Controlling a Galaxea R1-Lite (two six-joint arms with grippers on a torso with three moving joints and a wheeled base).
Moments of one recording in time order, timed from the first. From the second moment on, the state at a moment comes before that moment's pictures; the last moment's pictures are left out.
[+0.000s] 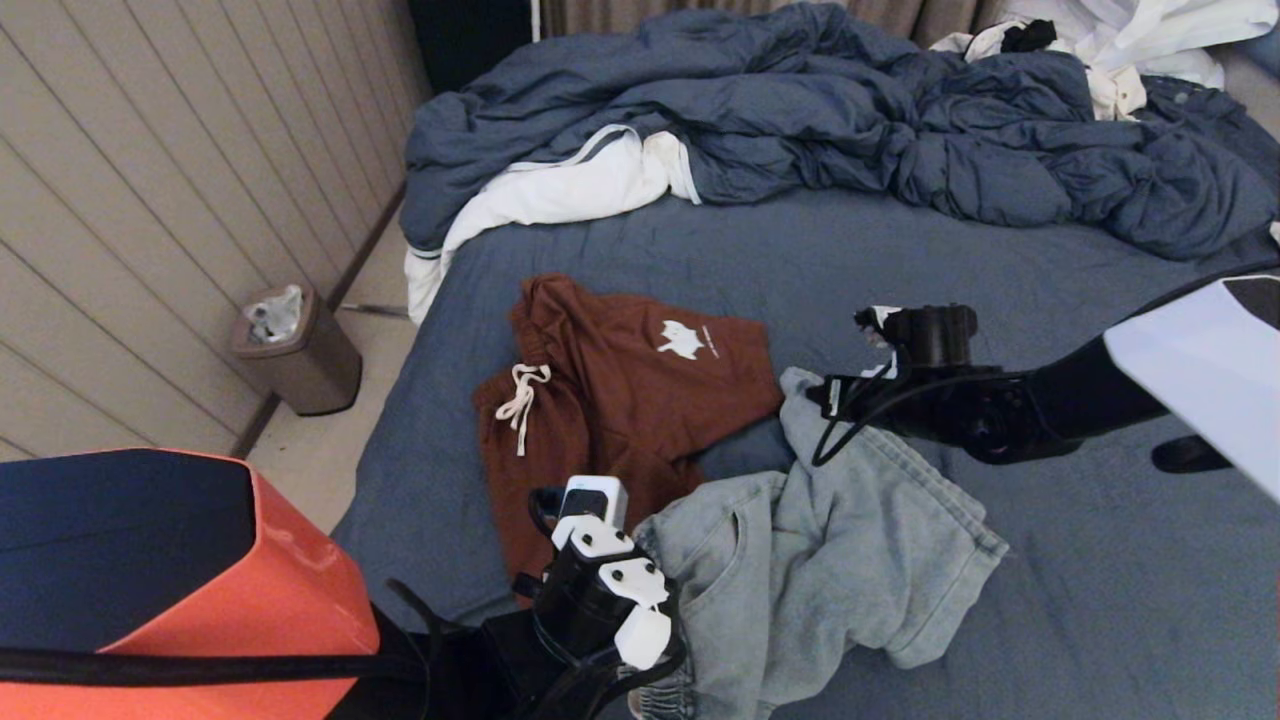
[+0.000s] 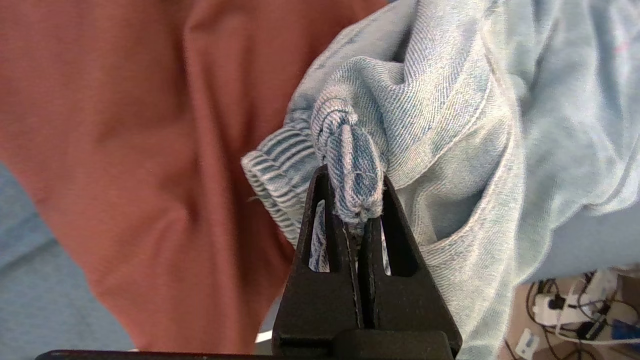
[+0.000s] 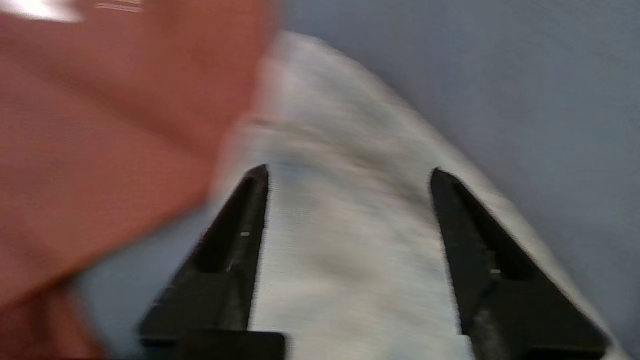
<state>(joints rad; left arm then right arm) -1.00 2.05 -0.73 -0.82 0.46 -0.52 0.15 2.16 -1.28 -0.44 -0.04 0.17</state>
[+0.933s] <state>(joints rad) -0.96 2.08 -0.75 -0.83 0.46 -0.51 0.21 2.27 -1.38 -0.47 -0.13 0.14</state>
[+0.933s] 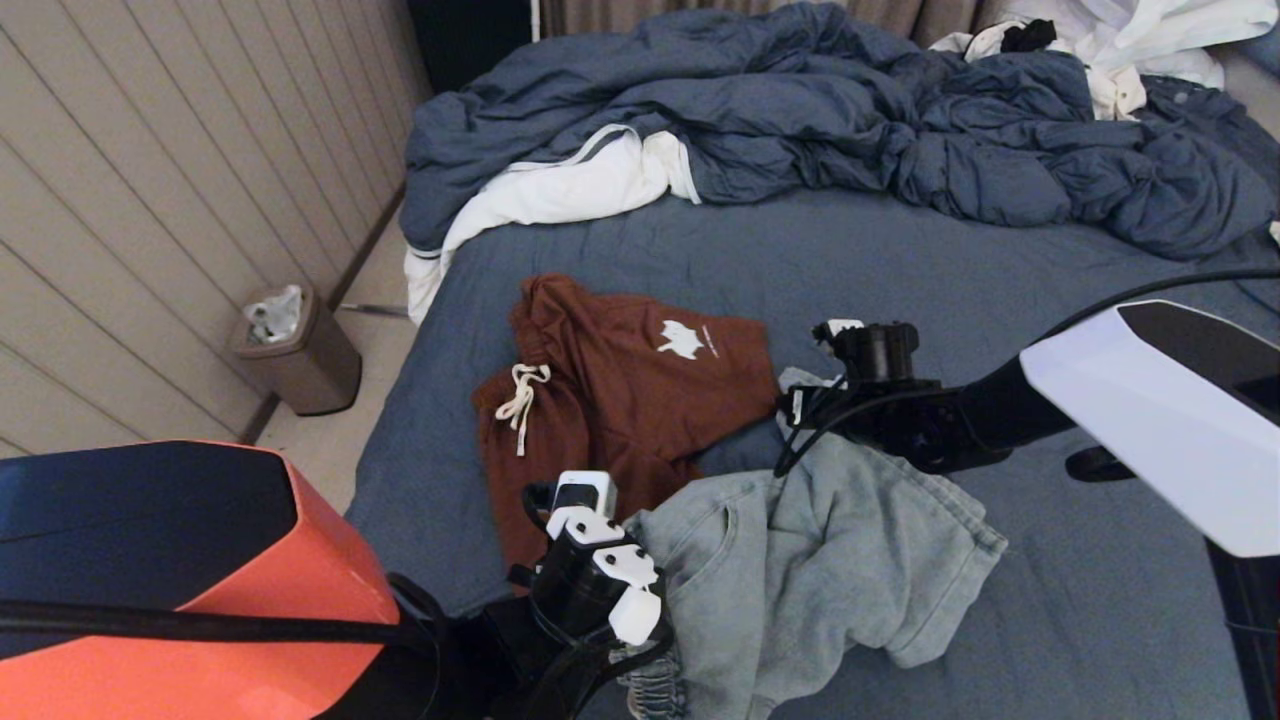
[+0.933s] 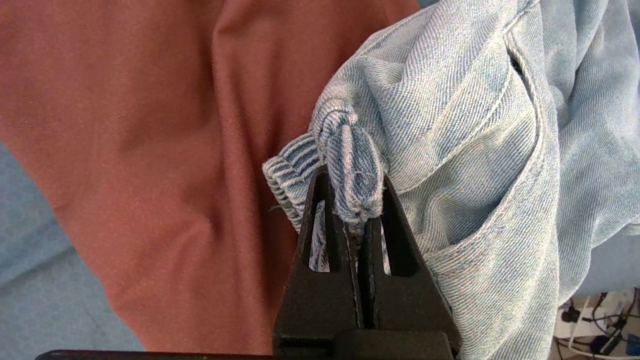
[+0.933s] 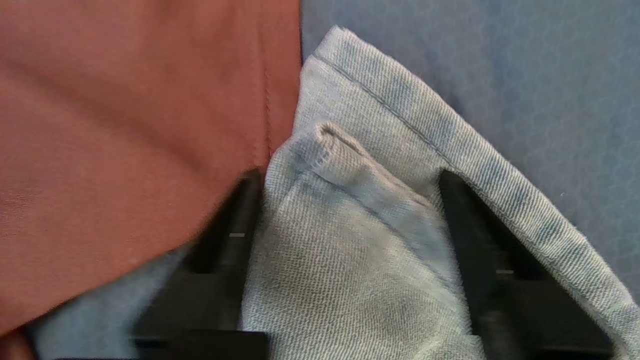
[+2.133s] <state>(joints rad) -0.94 1.72 -0.74 -0.75 0.50 -0.35 0.21 1.89 -1.18 -0.45 -0.14 0.15</state>
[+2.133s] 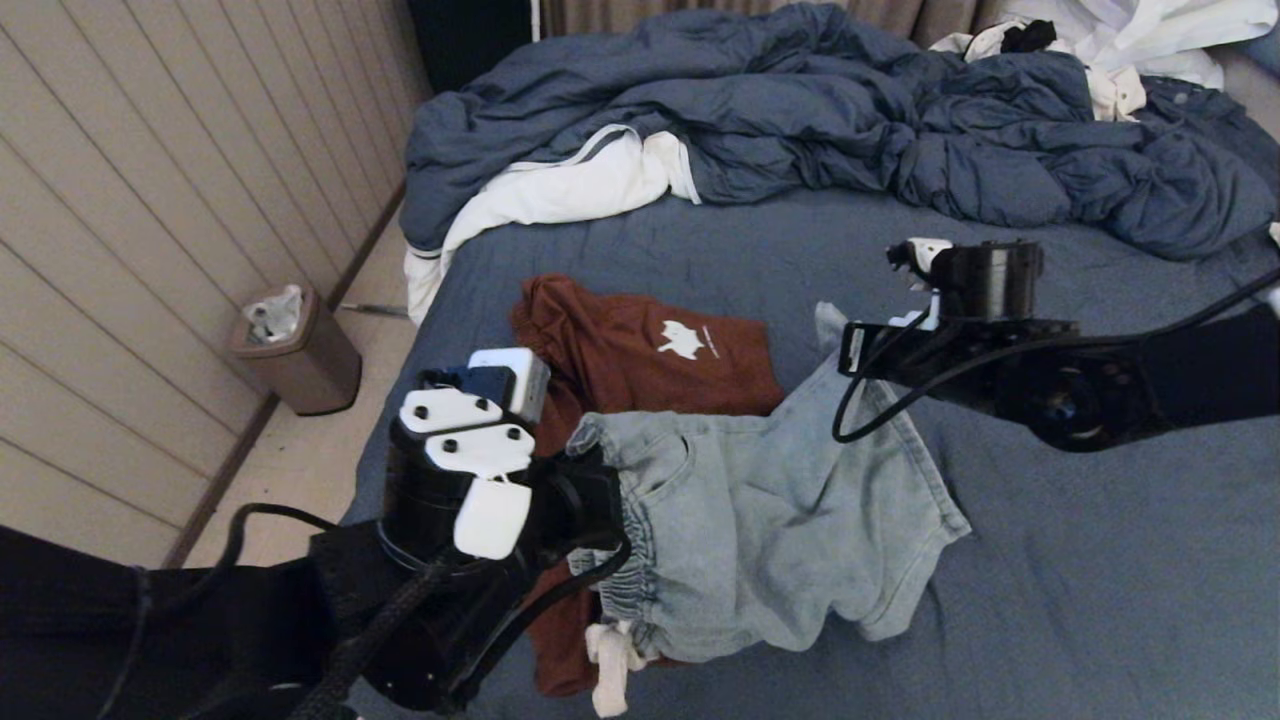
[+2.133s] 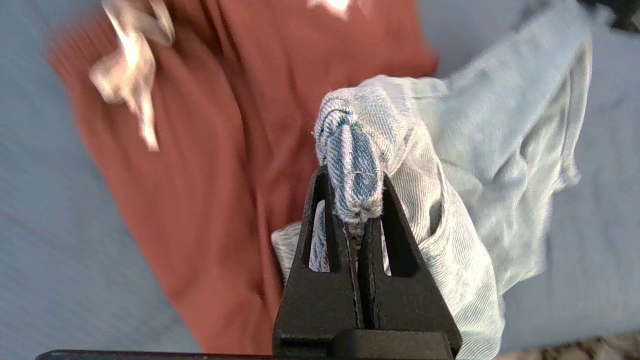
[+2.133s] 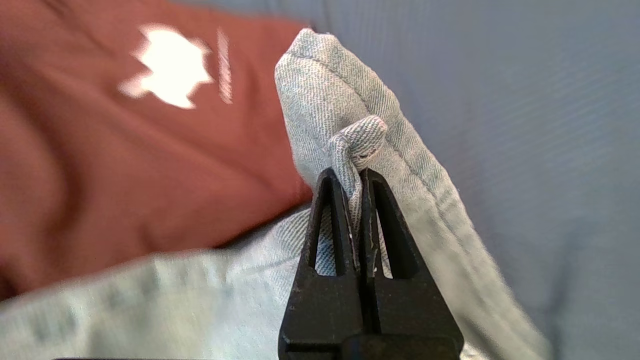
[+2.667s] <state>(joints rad) -0.94 1.59 -0.83 -0.69 0.53 -0.26 0.16 1.49 -1.02 -0.31 -0.13 0.15</state>
